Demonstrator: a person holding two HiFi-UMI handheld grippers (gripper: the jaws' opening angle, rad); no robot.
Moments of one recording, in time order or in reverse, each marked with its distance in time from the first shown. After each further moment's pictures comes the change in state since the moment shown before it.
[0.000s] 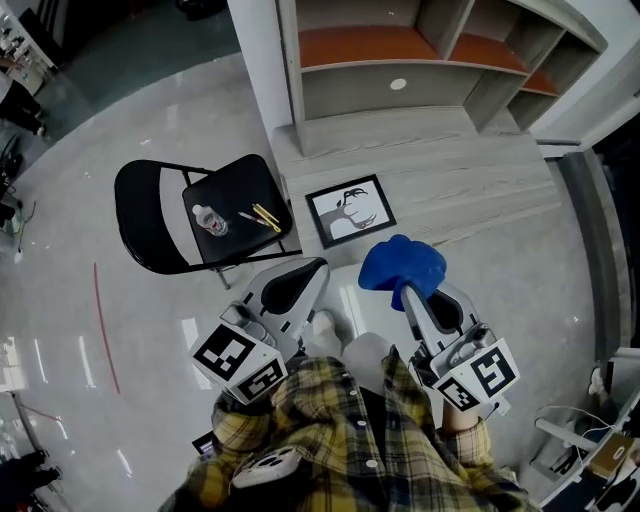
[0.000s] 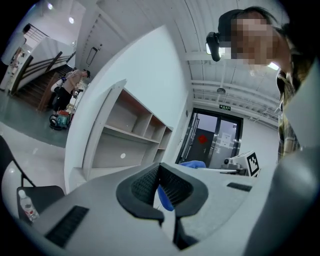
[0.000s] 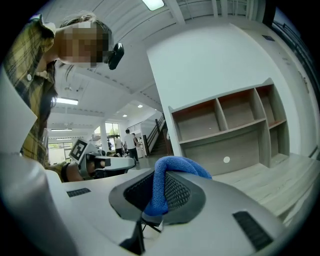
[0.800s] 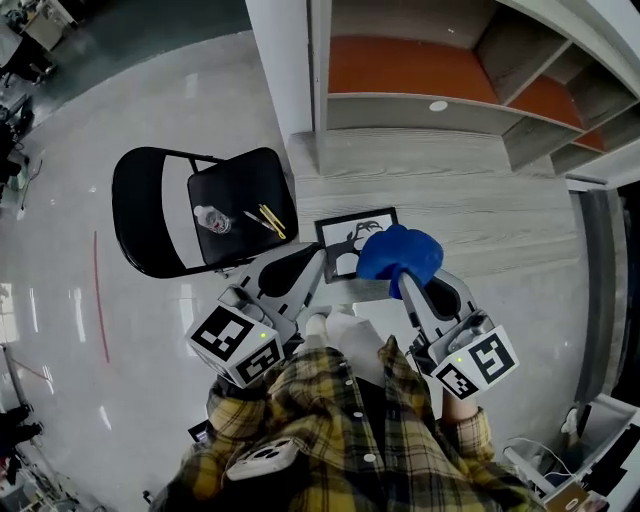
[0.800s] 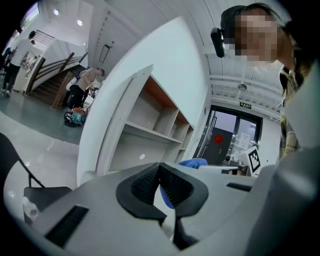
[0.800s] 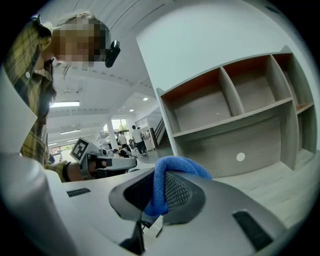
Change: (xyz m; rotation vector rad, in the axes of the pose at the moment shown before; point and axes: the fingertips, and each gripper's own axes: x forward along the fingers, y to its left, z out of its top) left arm 0.080 0.114 0.017 -0.064 0.032 0.160; right arm 0.122 -0.093 0.004 0.038 0.109 0.136
